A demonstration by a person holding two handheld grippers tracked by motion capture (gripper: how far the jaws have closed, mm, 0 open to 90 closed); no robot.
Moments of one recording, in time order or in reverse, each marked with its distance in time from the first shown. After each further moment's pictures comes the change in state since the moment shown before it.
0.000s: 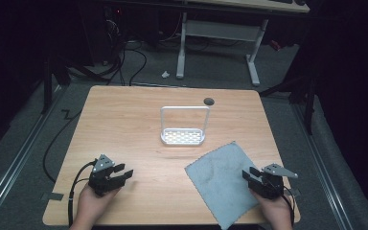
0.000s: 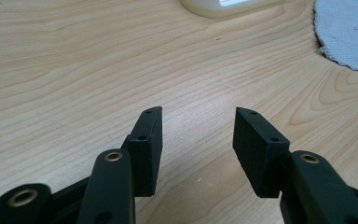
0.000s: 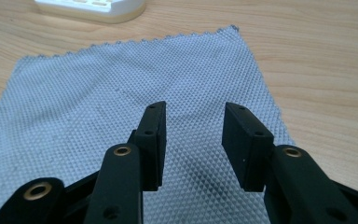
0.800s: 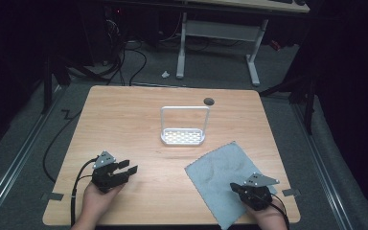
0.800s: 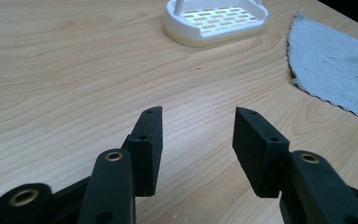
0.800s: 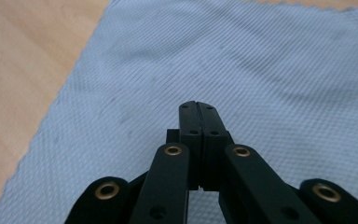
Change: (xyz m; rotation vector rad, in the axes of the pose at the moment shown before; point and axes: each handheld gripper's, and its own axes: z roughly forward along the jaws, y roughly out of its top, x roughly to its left) left arm -0.005 0.013 0.006 -0.063 -0.066 -0.015; right arm 0.042 -0.012 0.000 0.132 0.188 -0.255
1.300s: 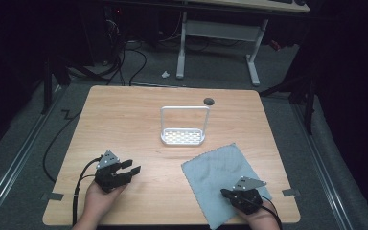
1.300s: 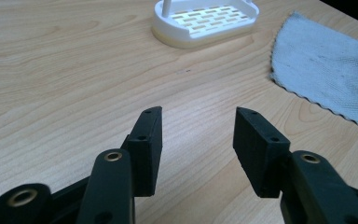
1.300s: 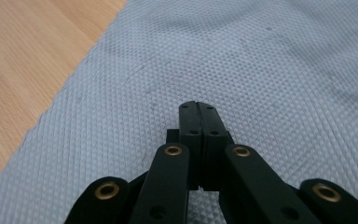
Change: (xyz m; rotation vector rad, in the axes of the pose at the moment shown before) left arm -0.005 0.001 -0.001 -0.001 -0.006 0.019; right arm 0.023 0.006 0.018 0.047 0.084 -0.061
